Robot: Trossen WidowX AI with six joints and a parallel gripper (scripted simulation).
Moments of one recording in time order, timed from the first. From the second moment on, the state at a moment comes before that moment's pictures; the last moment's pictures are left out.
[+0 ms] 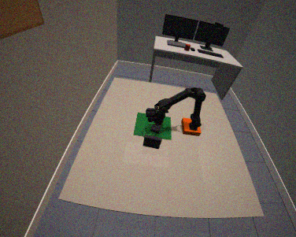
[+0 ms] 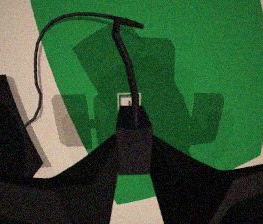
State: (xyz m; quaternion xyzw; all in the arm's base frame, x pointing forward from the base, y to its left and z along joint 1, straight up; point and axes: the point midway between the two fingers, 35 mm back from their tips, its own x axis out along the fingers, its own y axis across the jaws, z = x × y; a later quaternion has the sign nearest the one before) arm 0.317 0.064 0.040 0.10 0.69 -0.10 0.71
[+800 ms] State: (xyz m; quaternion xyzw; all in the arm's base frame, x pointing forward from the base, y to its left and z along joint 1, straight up) arm 0.318 0.064 0.037 0.10 0.69 -0.10 0.71
